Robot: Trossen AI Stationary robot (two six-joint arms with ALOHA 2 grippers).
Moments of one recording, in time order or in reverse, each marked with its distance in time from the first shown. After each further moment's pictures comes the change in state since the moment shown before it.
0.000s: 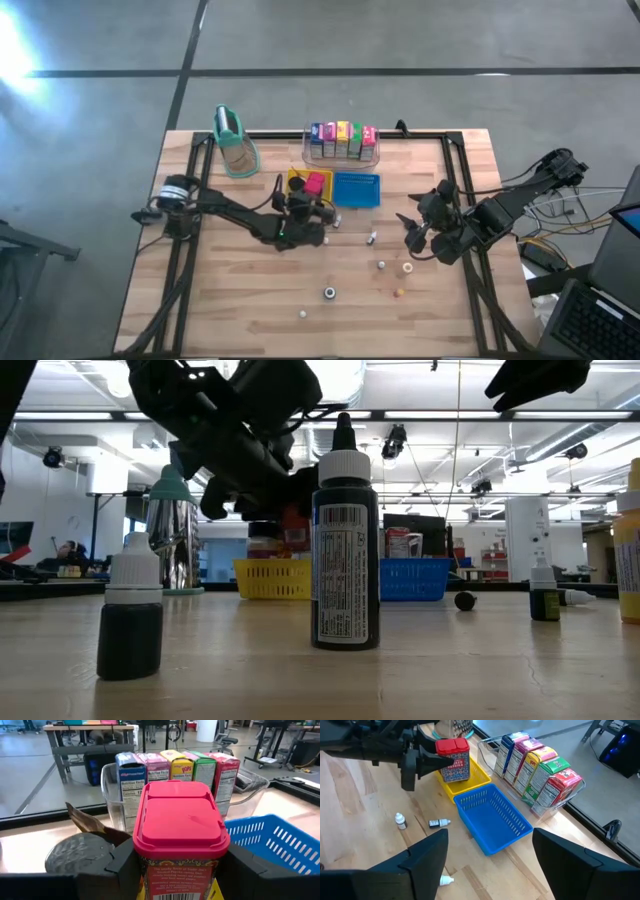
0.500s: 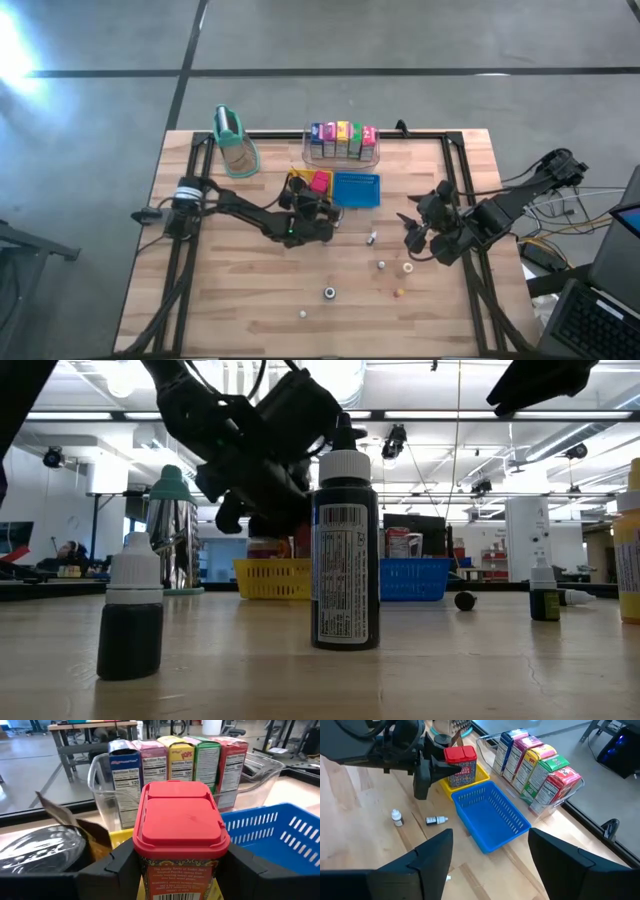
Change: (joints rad) left arm 0.042 0.110 0.076 0.000 0.022 0.023; right arm 0.000 0.001 -0.020 0.001 0.001 0.001
